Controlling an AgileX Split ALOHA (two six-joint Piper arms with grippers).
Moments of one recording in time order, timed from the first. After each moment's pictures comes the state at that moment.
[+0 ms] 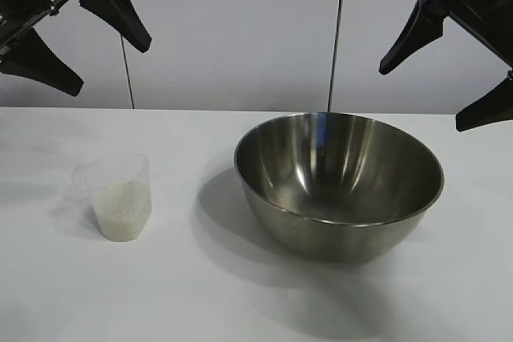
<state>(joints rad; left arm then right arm) -0.15 1.76 -1.34 -0.70 0.93 0.32 -0.01 1.55 -1.02 0.72 0.72 -0.26</state>
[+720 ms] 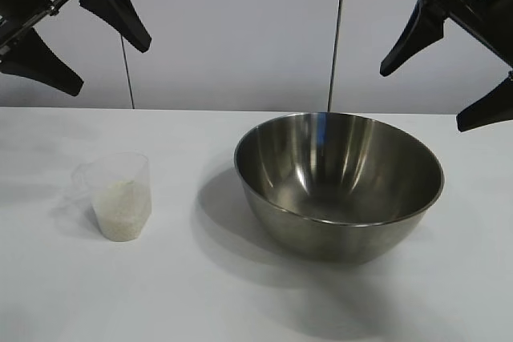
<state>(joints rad) -0.15 1.76 -1.34 -0.70 0.93 0.32 -0.01 1.56 -1.02 0.47 0.66 -0.22</state>
